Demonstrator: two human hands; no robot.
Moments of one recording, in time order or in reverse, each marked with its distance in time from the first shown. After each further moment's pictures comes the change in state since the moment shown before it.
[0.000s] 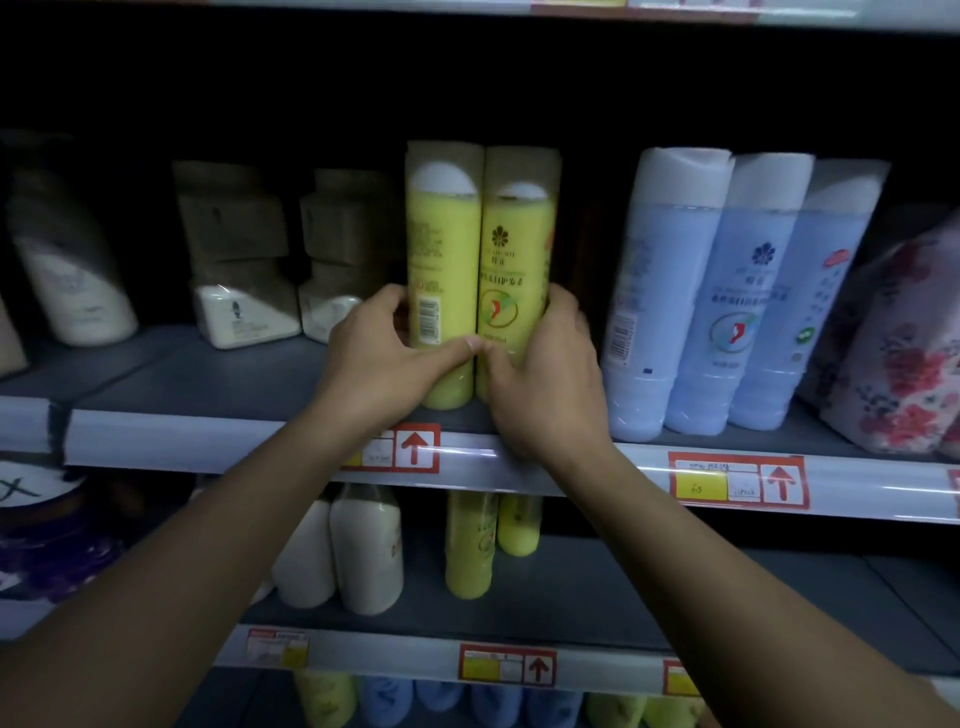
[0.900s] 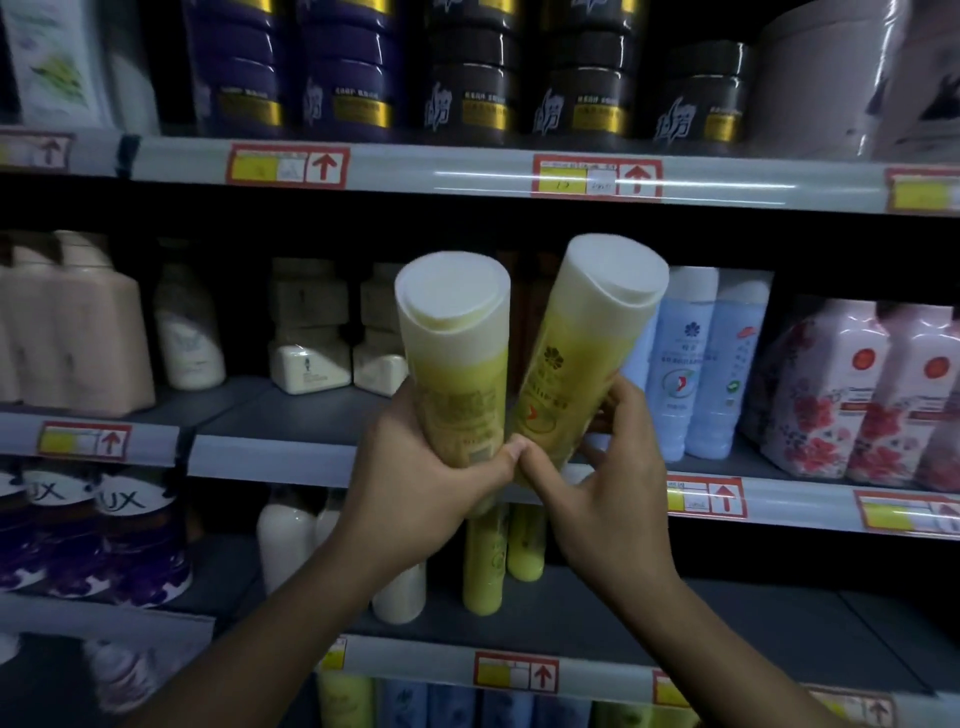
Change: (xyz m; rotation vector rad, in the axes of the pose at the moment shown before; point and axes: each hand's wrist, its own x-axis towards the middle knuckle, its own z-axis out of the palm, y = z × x) left_hand -0.126 0.063 -0.044 -0.161 0.033 0.170; right_hand -0.103 -0.011 -0.074 0.281 0.180 -0.303
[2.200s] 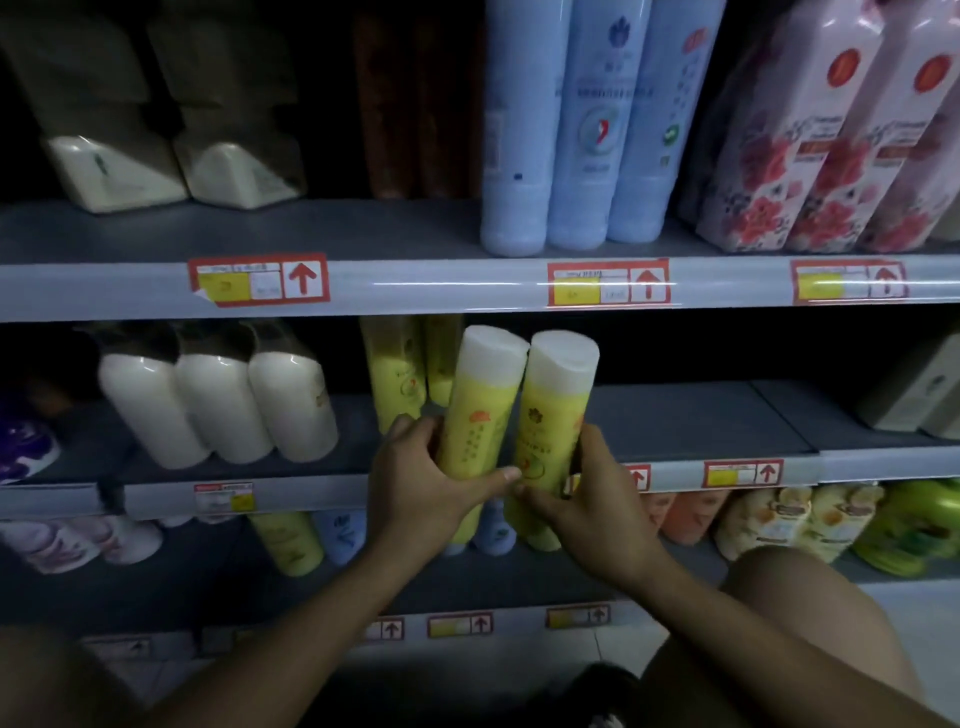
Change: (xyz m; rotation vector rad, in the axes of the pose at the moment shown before) left_hand -0.126 -0.138 0.144 0.227 -0.185 -0.284; right_hand -0.155 0.153 -0.070 -0.189 -0.429 0.557
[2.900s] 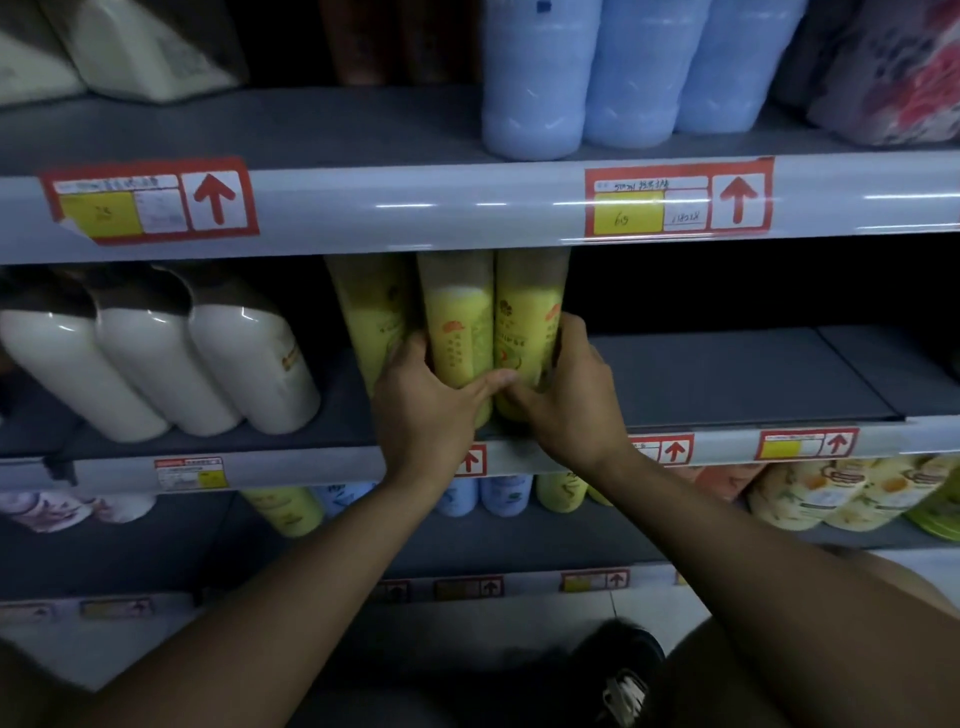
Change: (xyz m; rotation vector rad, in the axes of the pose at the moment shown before) left_hand 0.065 -0.029 0.055 -0.004 0.185 -0.135; right_hand 0.101 0.027 0.049 -0.046 0.091 -0.022
